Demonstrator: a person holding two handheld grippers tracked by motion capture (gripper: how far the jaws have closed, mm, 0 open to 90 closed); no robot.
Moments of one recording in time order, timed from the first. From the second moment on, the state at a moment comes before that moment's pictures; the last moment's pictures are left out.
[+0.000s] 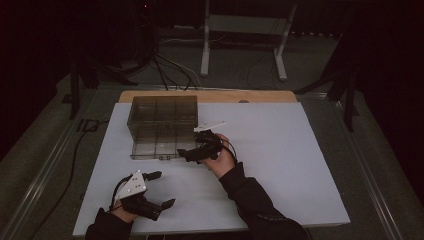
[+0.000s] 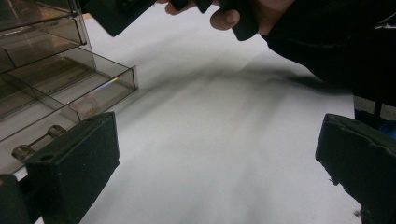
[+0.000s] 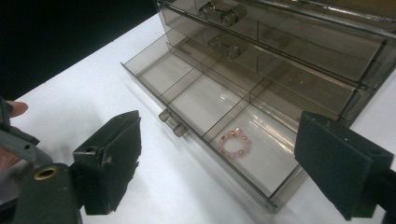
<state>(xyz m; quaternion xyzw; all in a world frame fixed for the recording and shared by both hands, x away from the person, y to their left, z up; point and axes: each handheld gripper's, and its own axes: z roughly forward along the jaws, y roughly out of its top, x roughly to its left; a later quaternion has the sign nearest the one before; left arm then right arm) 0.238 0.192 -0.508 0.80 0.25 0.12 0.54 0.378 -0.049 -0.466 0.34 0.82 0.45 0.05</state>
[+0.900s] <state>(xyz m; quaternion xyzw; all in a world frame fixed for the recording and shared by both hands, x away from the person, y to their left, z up) 0.237 0.188 -0.512 0.80 0.24 0.12 0.53 0.360 -0.096 -0.449 0.29 0.84 0.46 0.07</state>
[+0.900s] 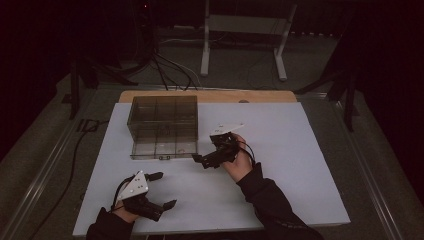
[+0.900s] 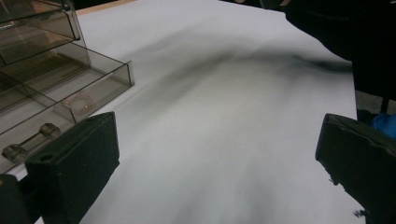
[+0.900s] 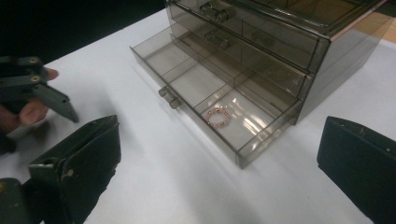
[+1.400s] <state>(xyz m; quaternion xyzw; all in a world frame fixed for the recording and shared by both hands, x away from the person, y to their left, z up) 0.236 0.191 -0.511 0.80 0.24 0.12 0.53 0.345 -0.145 -0.465 0.29 0.83 0.47 0.07</state>
